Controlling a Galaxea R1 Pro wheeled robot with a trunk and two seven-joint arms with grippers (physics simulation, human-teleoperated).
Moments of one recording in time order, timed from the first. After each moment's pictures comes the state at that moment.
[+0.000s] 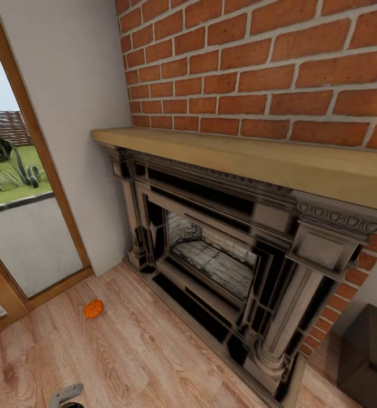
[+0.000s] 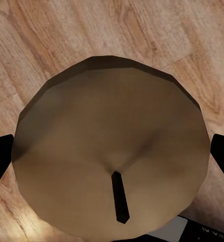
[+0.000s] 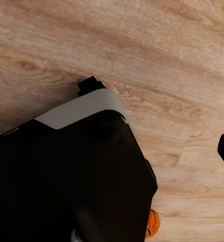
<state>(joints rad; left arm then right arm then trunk) -0.43 0.20 0.04 -0.16 0.31 0.15 0.01 -0.27 0.00 0.57 -0.40 -1.04 0.29 -0.65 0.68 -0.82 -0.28</state>
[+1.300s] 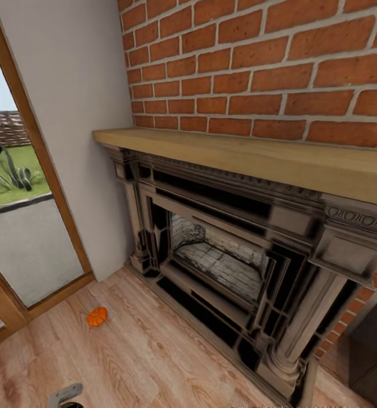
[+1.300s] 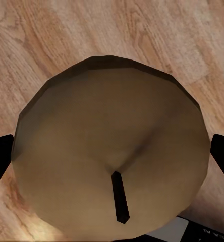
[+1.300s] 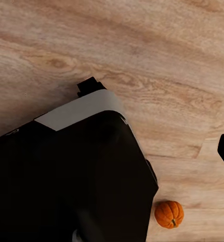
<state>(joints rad) -0.43 0.20 0.04 -0.16 0.31 0.14 0.01 -0.27 0.00 0.56 -0.40 -1.04 0.29 -0.65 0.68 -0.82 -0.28</state>
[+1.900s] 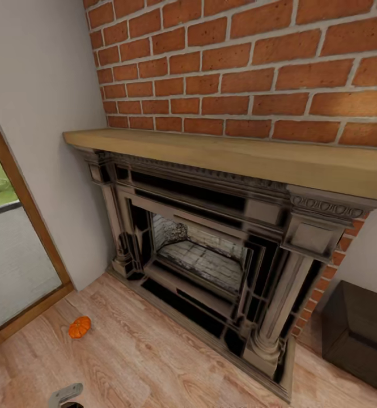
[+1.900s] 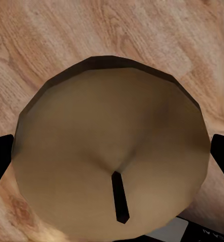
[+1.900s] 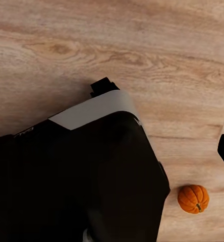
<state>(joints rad) -0.43 0.20 0.04 -0.16 0.31 0.14 0.01 -0.27 0.00 0.56 -0.40 -1.04 0.29 -0.59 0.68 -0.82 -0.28</state>
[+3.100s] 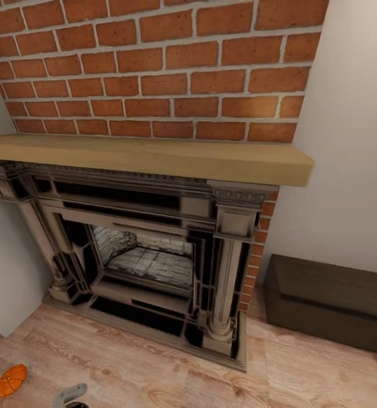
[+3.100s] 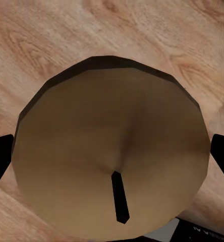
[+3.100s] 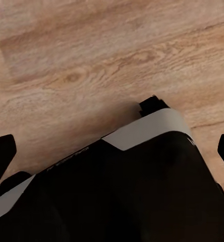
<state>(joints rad) -0.43 0.19 0.04 -0.16 0.31 0.14 0.00 -0.27 -0.02 0.47 -0.39 -1.04 0.22 -0.38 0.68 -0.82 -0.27</state>
